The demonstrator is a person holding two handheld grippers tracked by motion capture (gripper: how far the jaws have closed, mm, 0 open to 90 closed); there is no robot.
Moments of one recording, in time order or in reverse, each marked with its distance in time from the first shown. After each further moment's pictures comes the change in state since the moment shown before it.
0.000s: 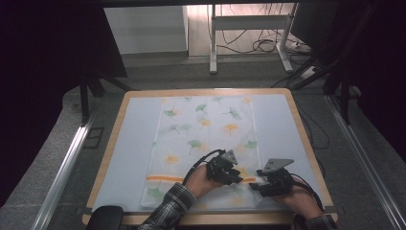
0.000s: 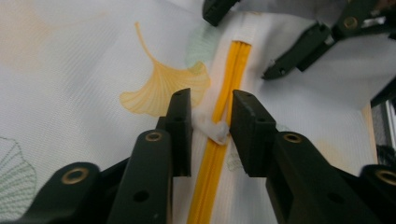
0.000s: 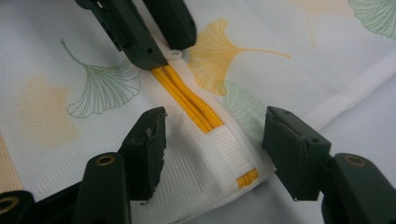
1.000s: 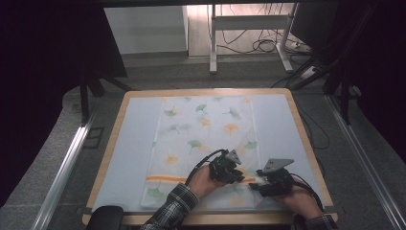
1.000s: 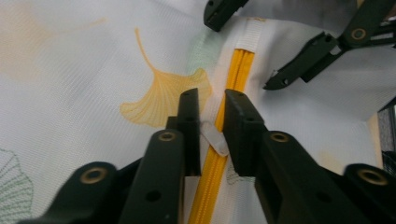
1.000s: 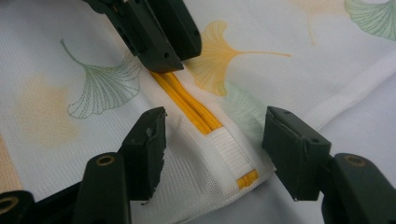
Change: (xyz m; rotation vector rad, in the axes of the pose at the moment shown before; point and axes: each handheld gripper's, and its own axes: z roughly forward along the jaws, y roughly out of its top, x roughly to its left) left arm -0.003 0.011 0.005 0.033 0.019 -0.024; right arm 0.000 0.000 0.000 -0.001 0.000 0.002
